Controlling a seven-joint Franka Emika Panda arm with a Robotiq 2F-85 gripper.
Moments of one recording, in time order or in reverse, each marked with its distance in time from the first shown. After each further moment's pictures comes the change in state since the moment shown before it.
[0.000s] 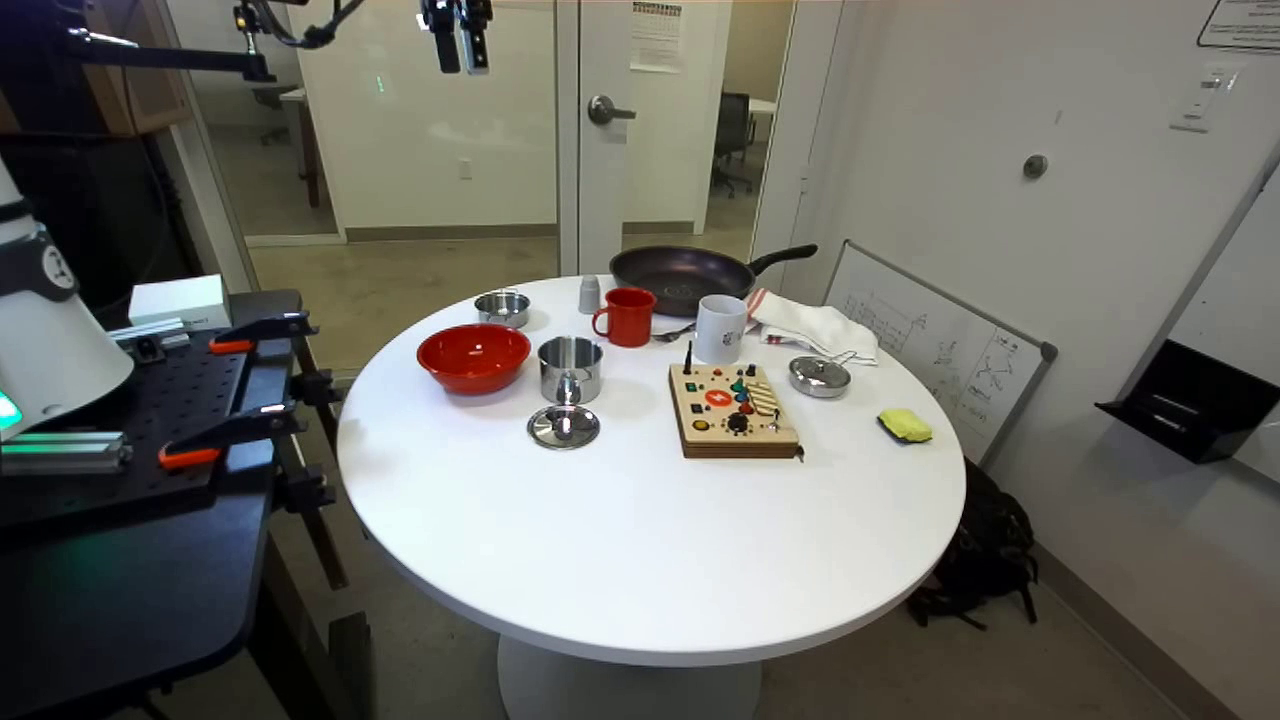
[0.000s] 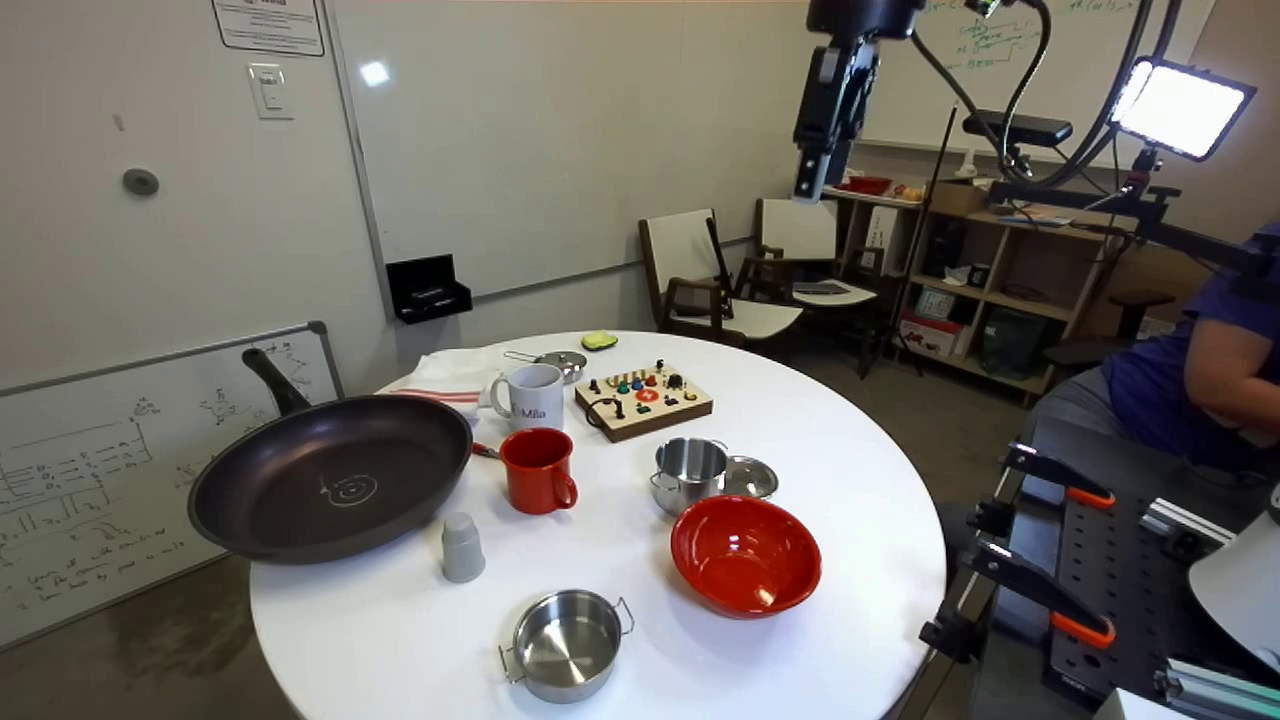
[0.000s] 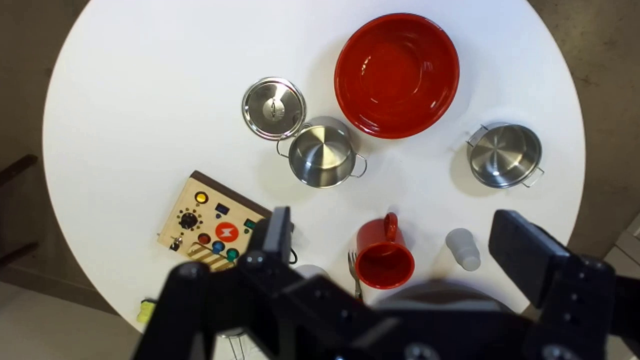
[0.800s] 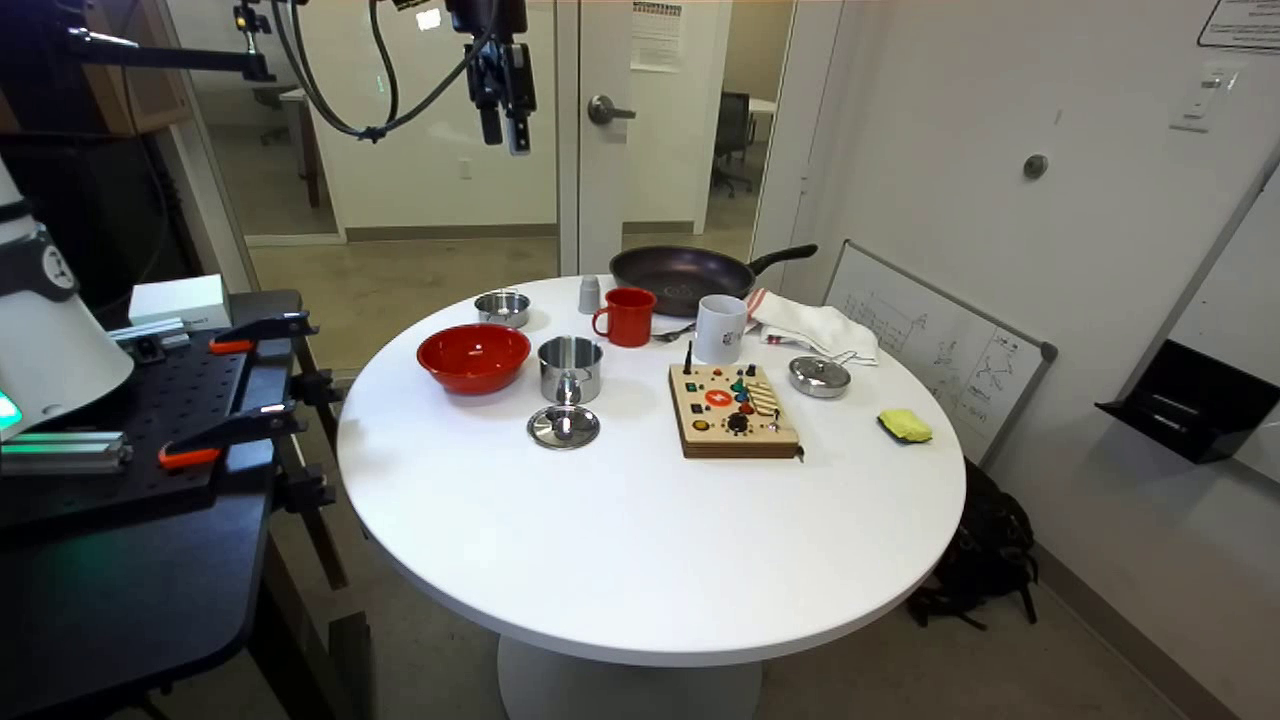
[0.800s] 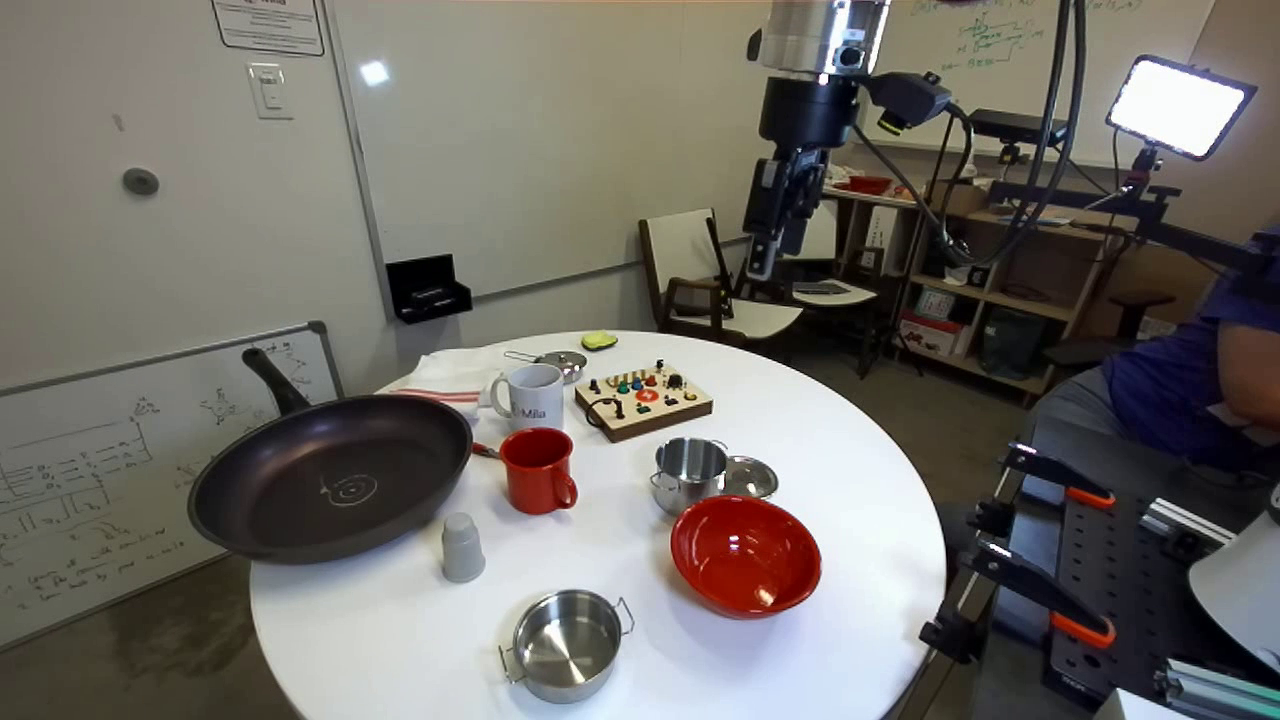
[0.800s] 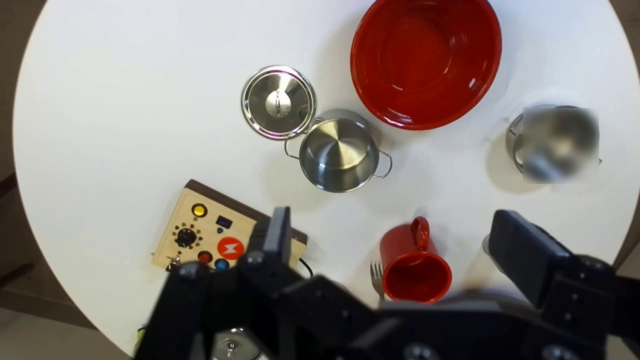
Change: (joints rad) arm -0.041 0.213 -0.019 0.004 -0.014 0.205 0.006
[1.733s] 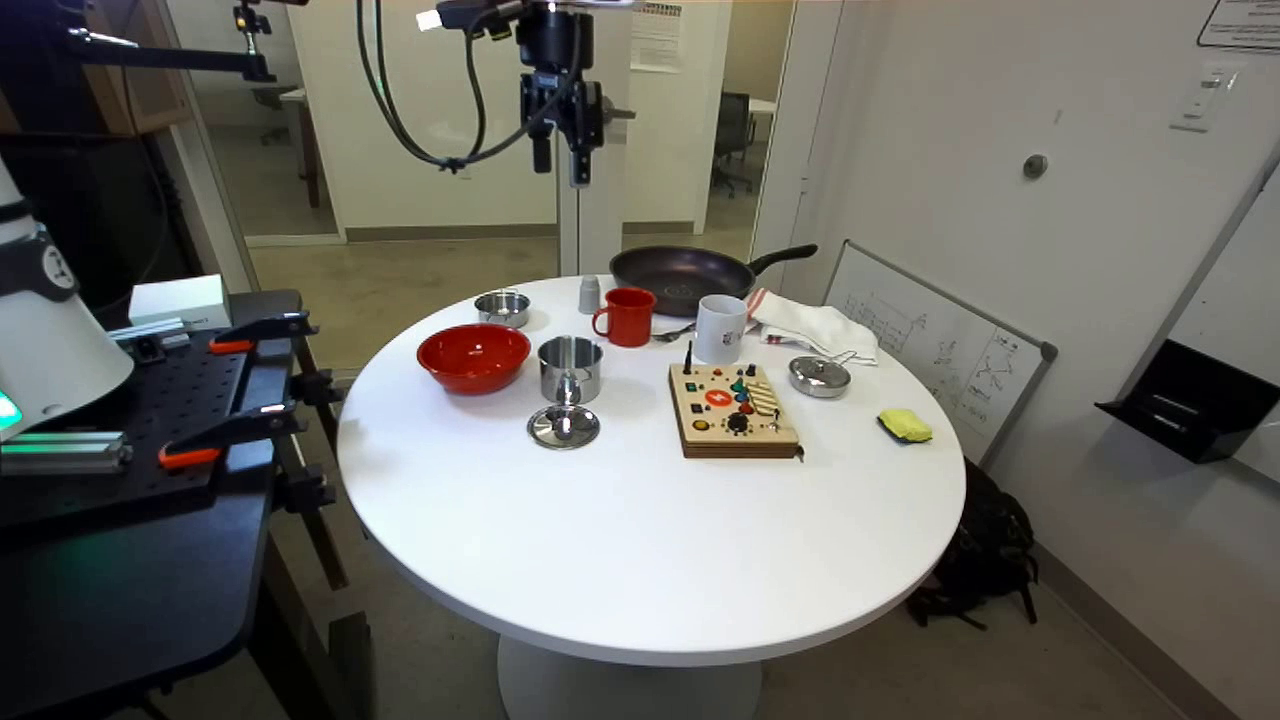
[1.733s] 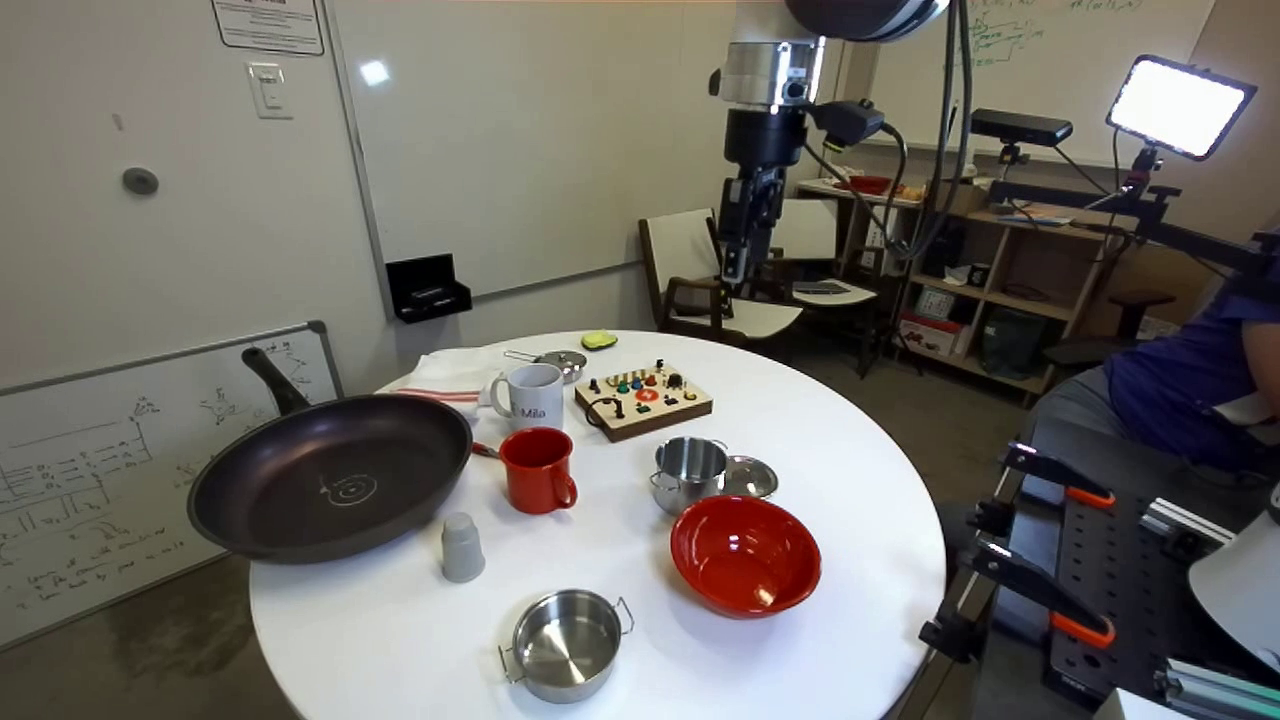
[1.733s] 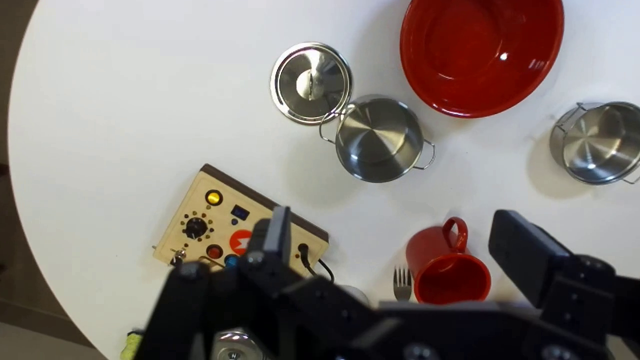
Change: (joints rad) arm -0.038 0.216 -0.064 0.190 0.006 -0.031 -0.170
